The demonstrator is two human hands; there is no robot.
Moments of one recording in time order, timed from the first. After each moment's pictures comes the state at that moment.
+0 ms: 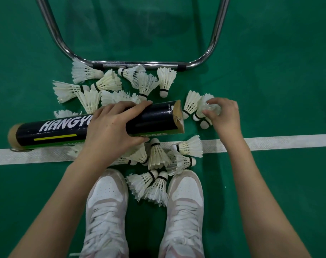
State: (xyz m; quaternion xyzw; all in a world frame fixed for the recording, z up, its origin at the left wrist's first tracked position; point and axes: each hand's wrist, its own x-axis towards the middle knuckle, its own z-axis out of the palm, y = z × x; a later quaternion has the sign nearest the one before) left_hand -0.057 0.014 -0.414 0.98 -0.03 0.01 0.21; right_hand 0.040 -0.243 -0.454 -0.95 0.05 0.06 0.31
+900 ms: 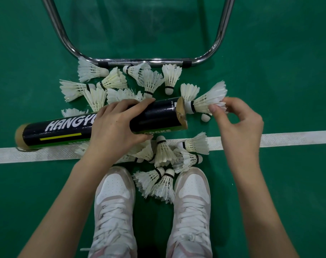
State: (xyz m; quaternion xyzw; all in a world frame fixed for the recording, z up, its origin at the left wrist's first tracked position) left_hand -0.059 0.016 -0.413 0.98 -0.02 0.00 0.22; right_hand -0.027 -0.204 -0.379 -0.84 0.07 -0.04 0.53
